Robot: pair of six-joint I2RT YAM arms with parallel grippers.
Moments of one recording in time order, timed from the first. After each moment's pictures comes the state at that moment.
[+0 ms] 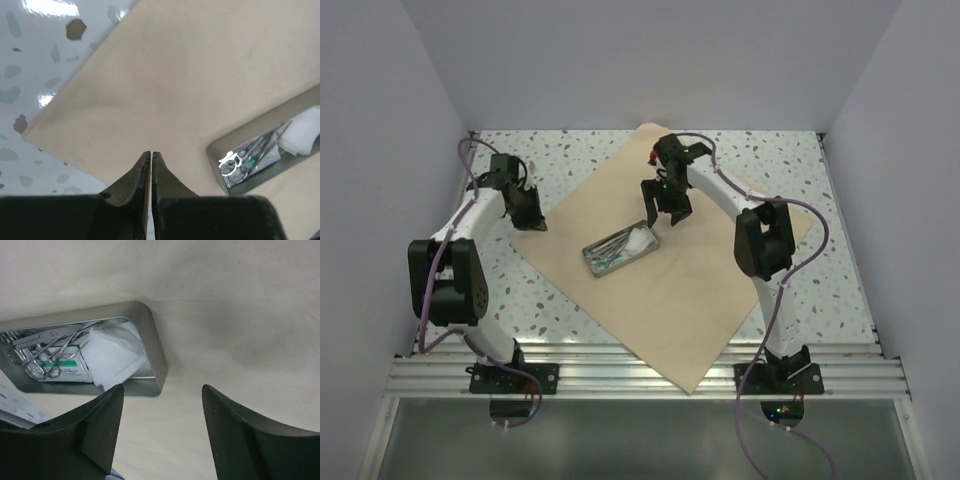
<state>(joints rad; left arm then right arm) 0.03 1.71 1.26 -0.68 0.20 -0.21 0.50 2.25 2.04 -1.07 -0.17 0.29</state>
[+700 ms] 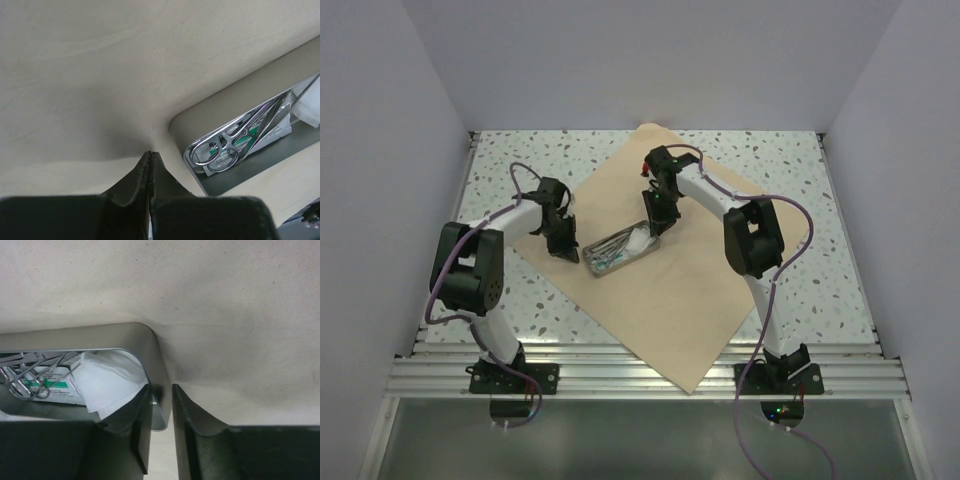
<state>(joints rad) -0.19 1.75 1.10 -0.66 0.22 -0.37 0.53 2.35 2.03 -1.02 -0.17 0.29</state>
